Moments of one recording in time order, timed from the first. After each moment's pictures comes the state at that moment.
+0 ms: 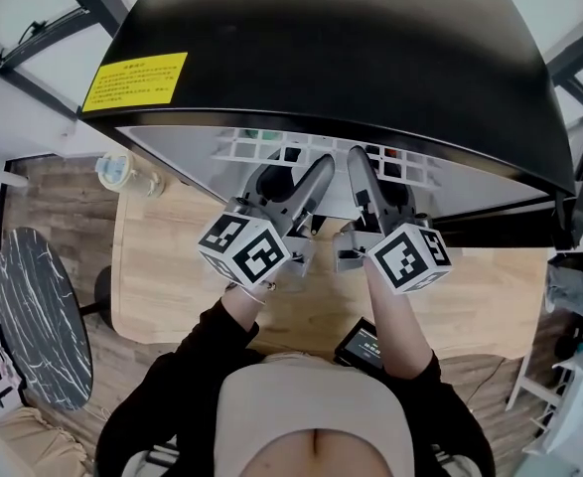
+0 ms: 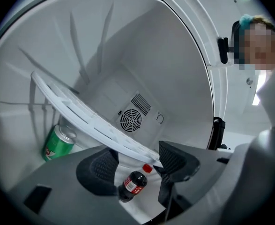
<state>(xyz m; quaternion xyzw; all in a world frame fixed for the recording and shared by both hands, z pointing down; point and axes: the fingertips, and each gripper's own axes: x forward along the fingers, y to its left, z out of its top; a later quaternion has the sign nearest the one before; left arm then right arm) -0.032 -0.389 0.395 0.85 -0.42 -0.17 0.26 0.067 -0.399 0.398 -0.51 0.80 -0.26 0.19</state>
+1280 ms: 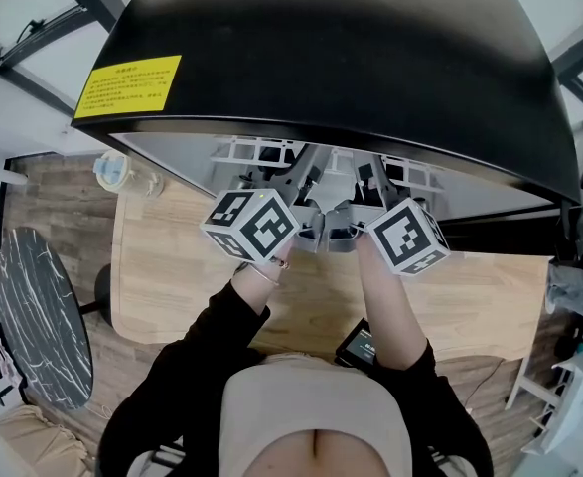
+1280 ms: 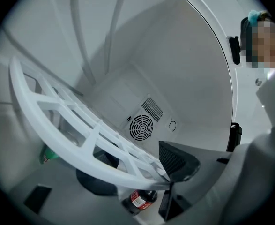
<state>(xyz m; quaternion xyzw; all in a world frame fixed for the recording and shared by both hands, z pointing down) -0.039 -0.431 0.394 0.82 -0.46 -0.19 0.28 0.069 -0.431 0.401 -0.53 0.75 -0.31 0.24</state>
